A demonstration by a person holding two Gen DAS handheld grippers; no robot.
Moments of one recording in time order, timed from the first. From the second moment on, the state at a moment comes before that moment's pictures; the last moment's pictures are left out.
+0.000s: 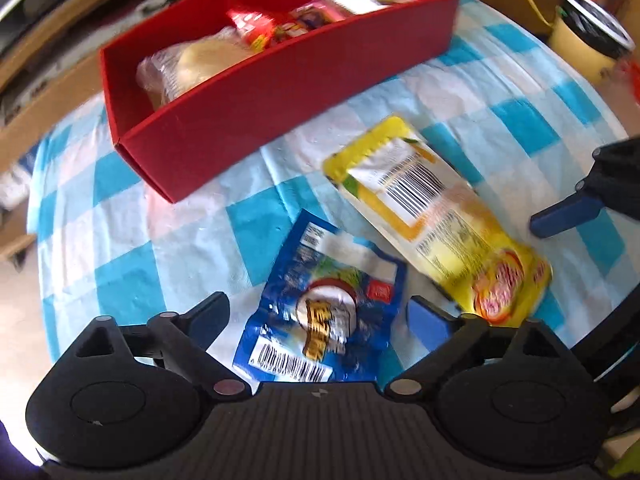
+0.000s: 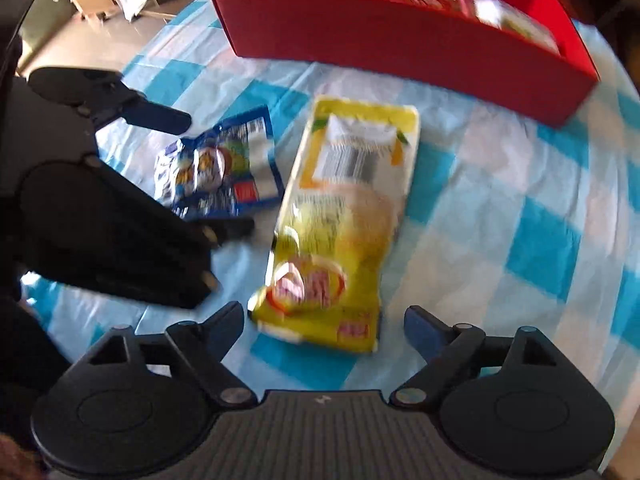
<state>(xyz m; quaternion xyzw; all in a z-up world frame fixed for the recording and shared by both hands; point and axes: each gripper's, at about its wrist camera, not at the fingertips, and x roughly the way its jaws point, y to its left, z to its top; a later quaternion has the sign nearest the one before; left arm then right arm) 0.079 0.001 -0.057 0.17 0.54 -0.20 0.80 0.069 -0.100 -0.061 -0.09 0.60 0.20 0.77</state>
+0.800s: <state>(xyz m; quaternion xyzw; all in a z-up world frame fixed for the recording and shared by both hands) 0.077 0.035 -0.030 0.03 0.53 -0.16 0.83 0.056 -0.190 -0.022 0.08 0.59 0.21 0.78</state>
